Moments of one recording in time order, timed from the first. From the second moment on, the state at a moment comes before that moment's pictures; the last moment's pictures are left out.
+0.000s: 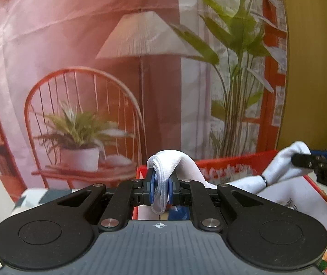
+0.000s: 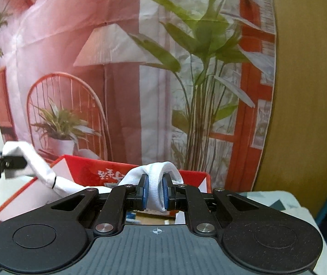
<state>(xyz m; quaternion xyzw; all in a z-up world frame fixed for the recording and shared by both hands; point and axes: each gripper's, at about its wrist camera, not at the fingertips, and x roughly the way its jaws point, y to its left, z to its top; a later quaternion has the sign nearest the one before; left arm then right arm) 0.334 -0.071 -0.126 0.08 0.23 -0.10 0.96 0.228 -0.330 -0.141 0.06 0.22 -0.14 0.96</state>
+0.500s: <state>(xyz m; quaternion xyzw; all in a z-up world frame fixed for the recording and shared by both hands) 0.358 -0.084 -0.169 0.10 0.32 -0.16 0.93 0.257 -0.329 -0.177 0.02 0.30 -0.13 0.95</state>
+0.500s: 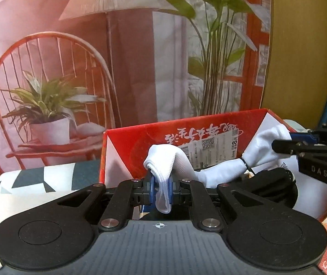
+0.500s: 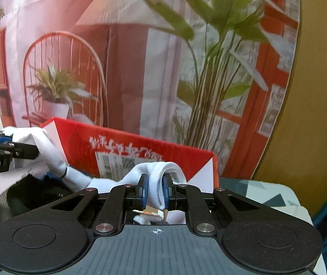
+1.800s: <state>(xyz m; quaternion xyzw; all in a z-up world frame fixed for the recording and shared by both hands) 0.175 0.001 -0.230 0.00 0.33 -0.14 0.93 0.075 -0.225 -0.235 0.07 0.25 -0.05 0.96</state>
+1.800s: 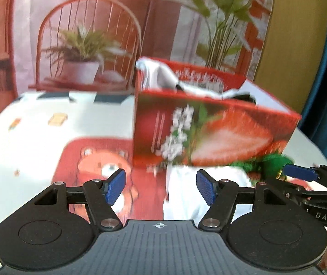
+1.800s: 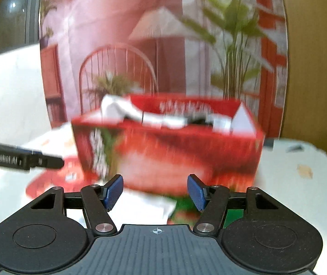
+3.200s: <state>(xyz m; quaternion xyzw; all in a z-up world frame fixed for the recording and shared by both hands) 0.157 -0.004 -0.265 0.03 0.37 -0.12 0.92 0.096 -0.199 -0.285 0.00 0.38 -0.07 0.92</state>
